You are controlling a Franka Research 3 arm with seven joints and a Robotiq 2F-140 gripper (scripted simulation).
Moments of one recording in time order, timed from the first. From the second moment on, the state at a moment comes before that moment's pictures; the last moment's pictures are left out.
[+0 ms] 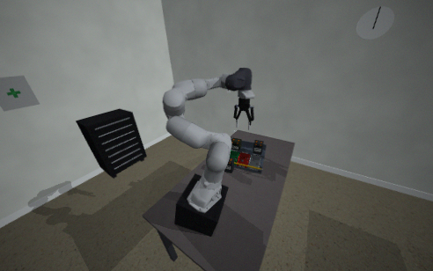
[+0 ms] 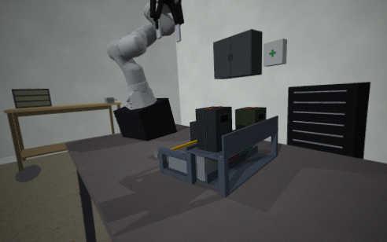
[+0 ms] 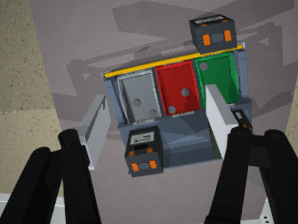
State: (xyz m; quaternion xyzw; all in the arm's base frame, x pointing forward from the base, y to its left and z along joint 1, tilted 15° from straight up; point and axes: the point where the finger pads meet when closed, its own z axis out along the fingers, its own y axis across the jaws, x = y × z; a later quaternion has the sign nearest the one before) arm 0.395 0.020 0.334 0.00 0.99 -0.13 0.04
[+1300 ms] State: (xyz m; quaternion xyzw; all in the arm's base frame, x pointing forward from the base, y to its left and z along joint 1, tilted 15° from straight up) arm 0.450 0.069 0.417 0.01 0.99 -0.13 0.04
